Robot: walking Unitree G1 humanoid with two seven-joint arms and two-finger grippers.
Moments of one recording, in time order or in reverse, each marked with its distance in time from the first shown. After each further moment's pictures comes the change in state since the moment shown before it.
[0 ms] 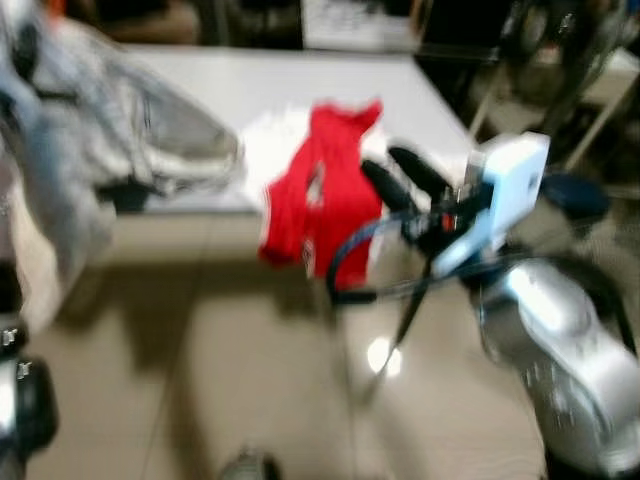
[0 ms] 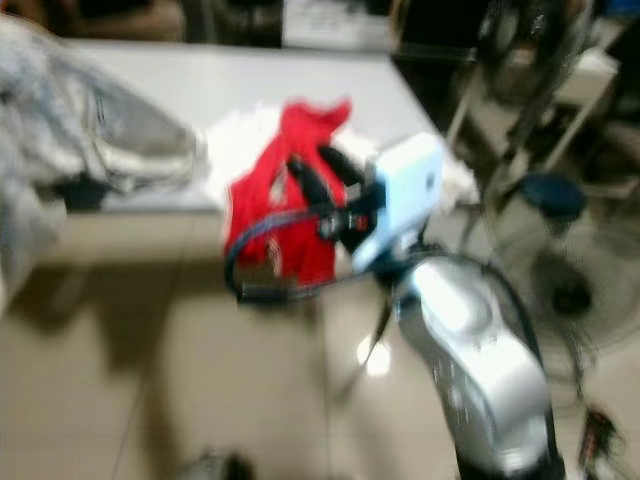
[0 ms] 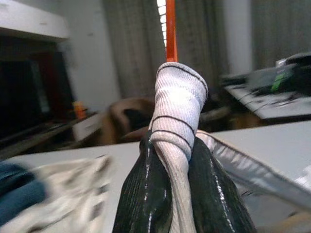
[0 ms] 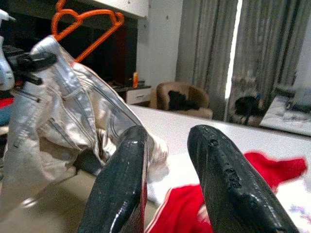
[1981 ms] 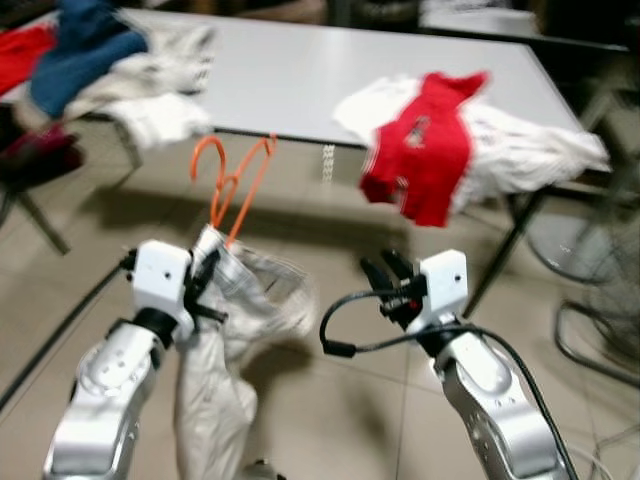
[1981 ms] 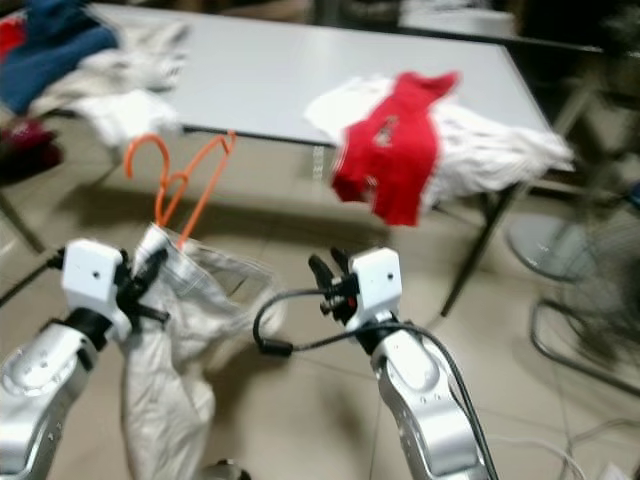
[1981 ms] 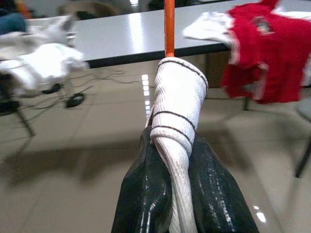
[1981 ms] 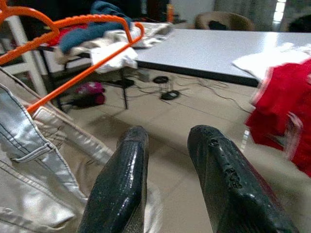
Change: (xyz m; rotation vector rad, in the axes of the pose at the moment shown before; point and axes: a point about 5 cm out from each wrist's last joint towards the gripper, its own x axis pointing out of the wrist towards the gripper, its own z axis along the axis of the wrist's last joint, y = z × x) left arm -0.151 -0.131 -0.125 -0.142 0.263 -0.495; right arm -0.031 -0.007 -0.127 0.048 0.255 -0.167
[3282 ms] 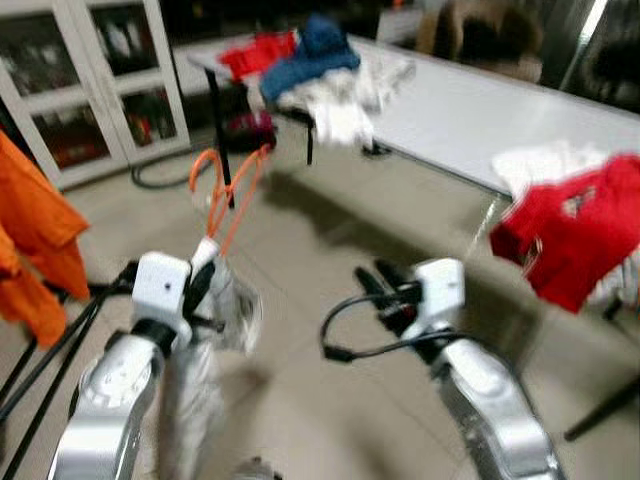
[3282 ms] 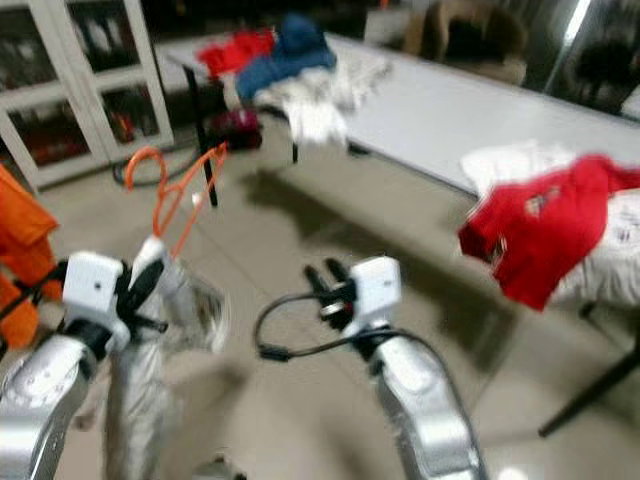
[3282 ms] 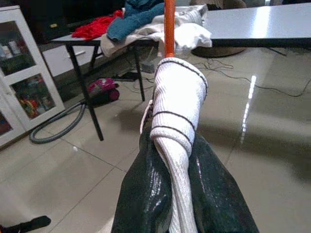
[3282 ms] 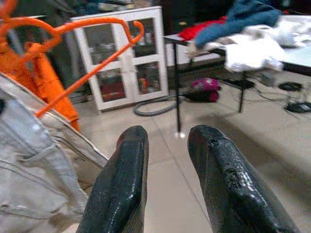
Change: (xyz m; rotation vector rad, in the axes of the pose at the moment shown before) left arm -0.001 -0.006 -0.008 0.012 0.014 0.002; right arm -0.003 -0.002 -0.013 0.104 0.033 0.011
